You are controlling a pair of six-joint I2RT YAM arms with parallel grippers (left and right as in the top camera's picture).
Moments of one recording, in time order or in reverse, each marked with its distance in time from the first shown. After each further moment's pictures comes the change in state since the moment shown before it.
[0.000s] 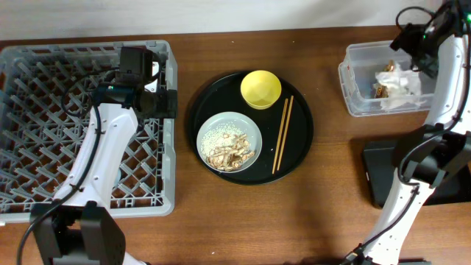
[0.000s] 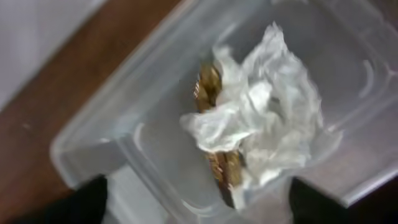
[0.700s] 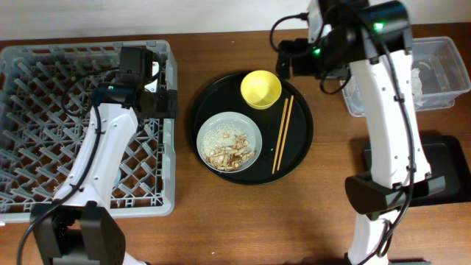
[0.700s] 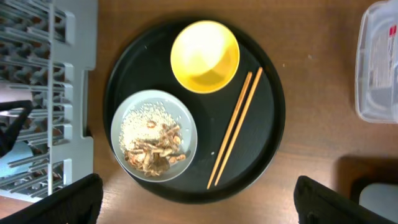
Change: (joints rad) left arm 0.000 0.000 0.000 0.000 0.000 0.000; right arm 0.639 -0.355 0.013 -0.369 -0.034 -0.079
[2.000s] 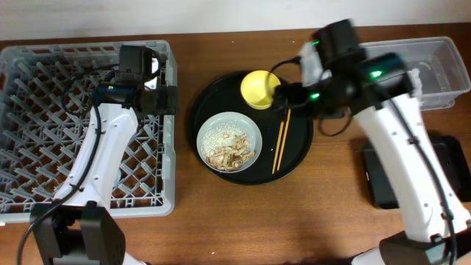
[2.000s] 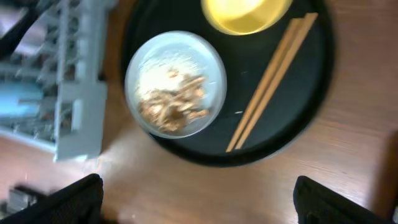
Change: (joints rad) left arm 0.000 0.000 -0.001 0.056 -0.003 0.000; right arm 0.077 -0.406 -0.729 0.303 -0.094 -0.016
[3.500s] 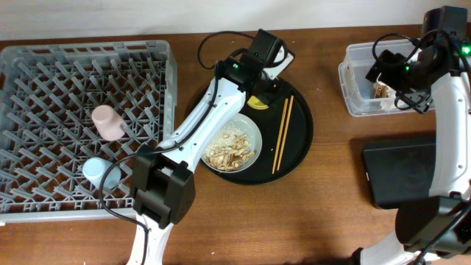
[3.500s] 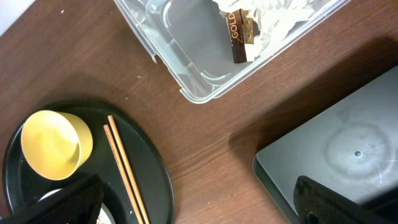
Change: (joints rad) left arm -0.487 0.497 0.618 -0.038 0.123 0.213; right arm -0.573 0.107 0.000 0.097 0.149 0.159
